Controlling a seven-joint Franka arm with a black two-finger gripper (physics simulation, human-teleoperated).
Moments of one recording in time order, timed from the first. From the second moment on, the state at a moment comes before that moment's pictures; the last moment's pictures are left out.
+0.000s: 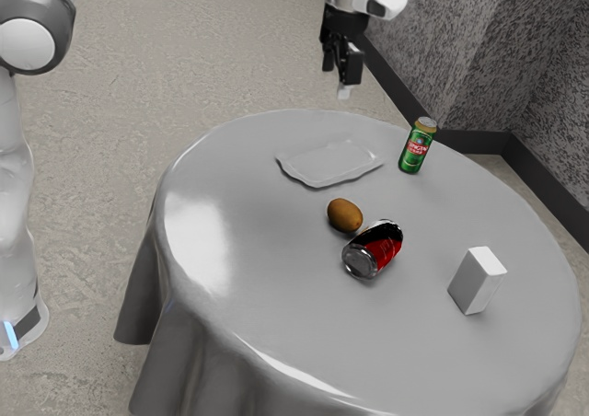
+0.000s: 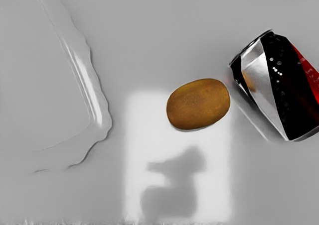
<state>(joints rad) -0.05 -0.03 0.07 -1.42 0.06 1.53 0.03</state>
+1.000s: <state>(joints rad) 0.19 0.28 -0.20 -1.12 0.02 1.45 -0.87</state>
